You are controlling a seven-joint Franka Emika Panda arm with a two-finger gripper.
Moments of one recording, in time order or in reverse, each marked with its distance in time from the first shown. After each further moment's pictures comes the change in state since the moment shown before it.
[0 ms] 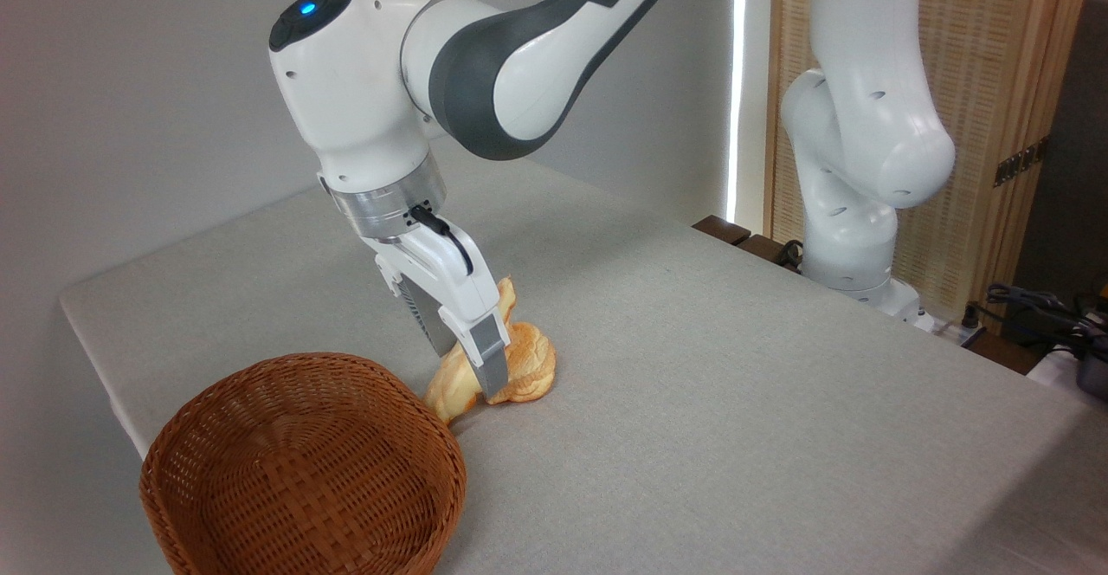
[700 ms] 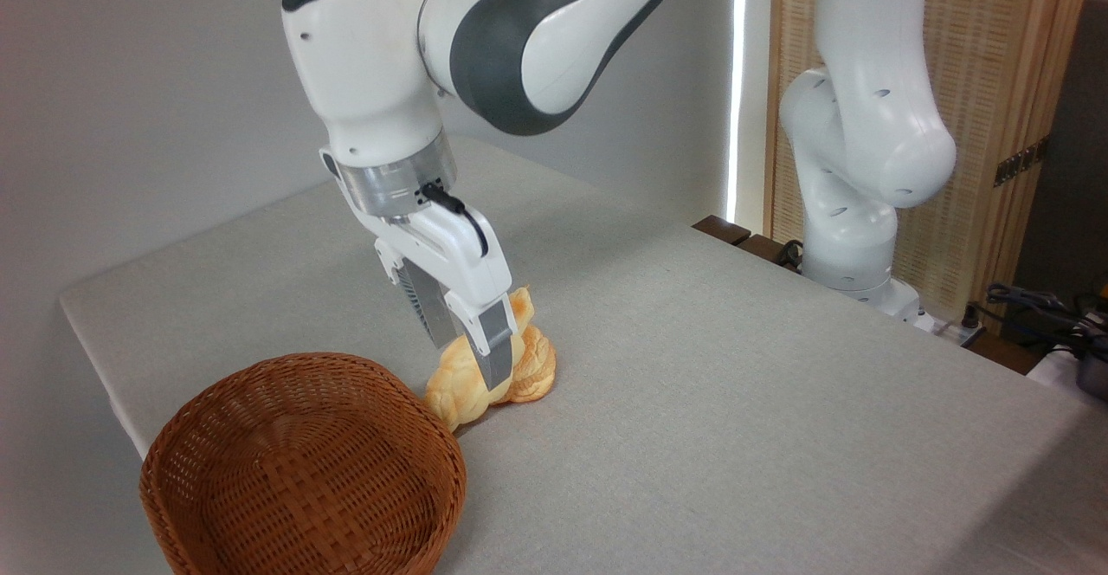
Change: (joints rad) arm 0.019 -0.038 0.012 0.001 0.000 -0.002 0.000
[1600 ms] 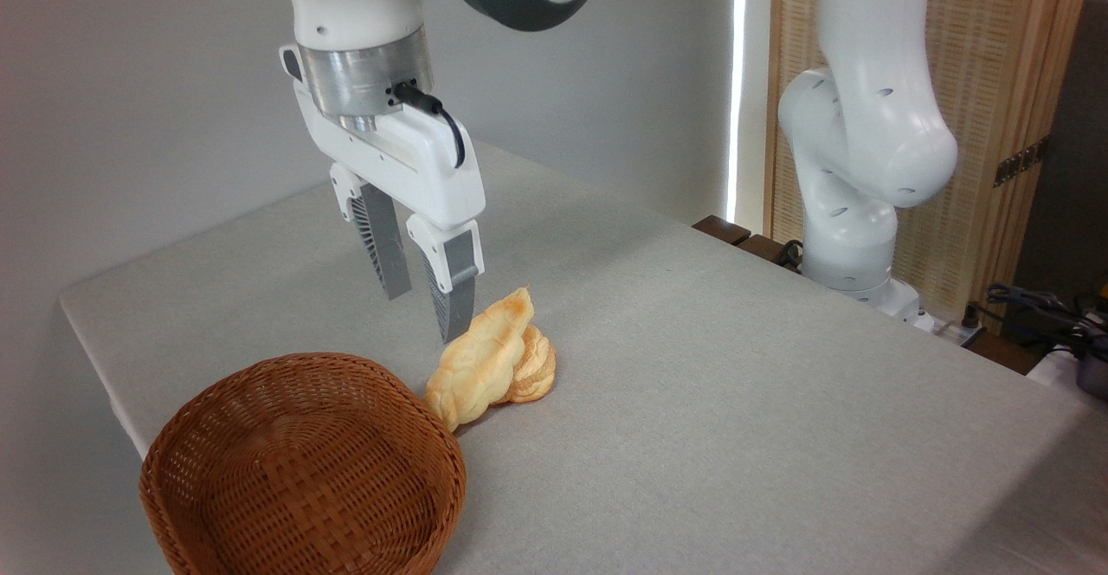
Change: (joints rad) arm 0.026 -0.028 0.003 0.170 0.000 -0.074 0.000
